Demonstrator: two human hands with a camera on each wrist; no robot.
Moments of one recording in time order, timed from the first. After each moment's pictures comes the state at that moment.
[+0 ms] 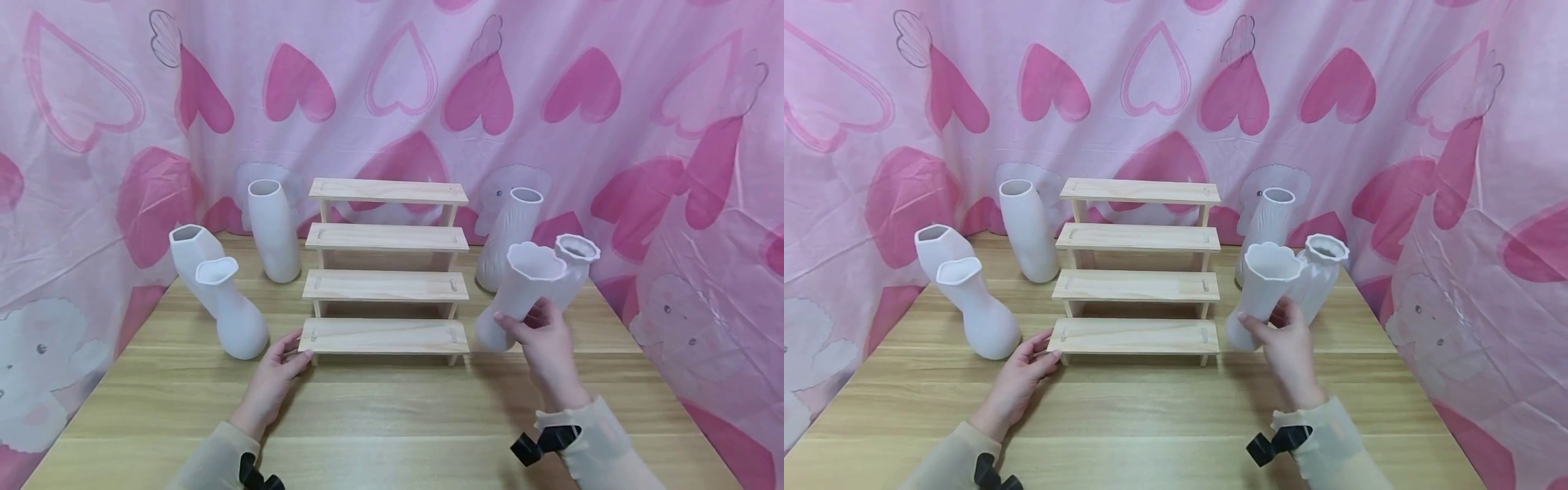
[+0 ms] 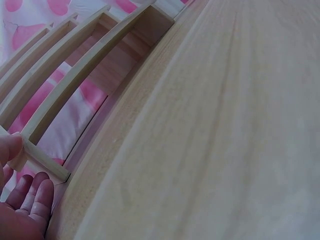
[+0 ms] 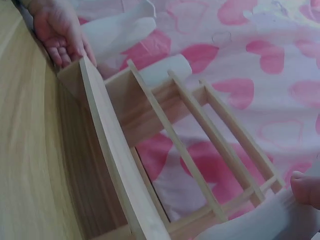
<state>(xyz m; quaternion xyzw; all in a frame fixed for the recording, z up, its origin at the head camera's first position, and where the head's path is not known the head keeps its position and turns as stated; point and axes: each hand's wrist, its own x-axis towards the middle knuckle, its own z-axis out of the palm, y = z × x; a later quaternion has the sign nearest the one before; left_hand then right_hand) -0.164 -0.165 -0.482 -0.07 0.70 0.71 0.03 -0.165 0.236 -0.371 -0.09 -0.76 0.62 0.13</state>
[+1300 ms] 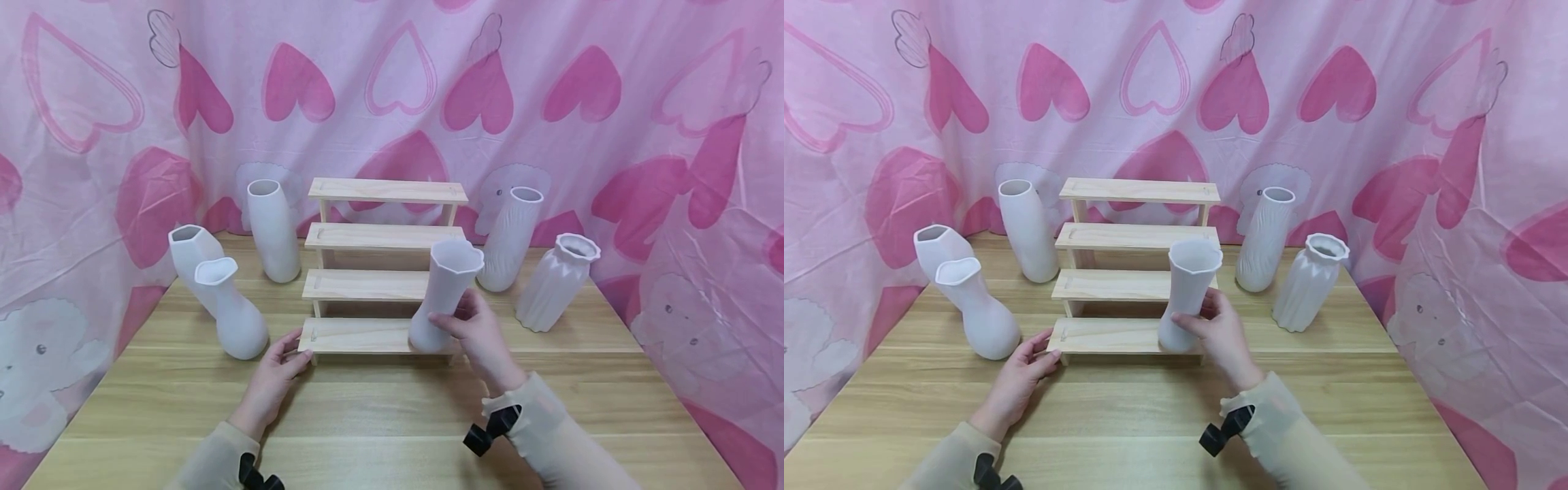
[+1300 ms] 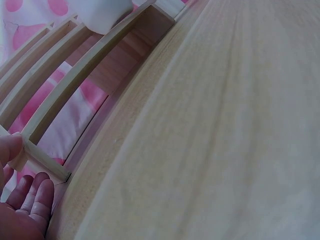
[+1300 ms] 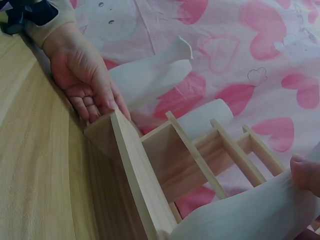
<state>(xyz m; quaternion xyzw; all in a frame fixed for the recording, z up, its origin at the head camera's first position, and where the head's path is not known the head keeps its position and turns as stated) -0.164 -0.166 -0.483 -0.07 0.70 0.71 0.04 -0.186 0.164 -0.376 0.01 -0.73 0.68 0.00</state>
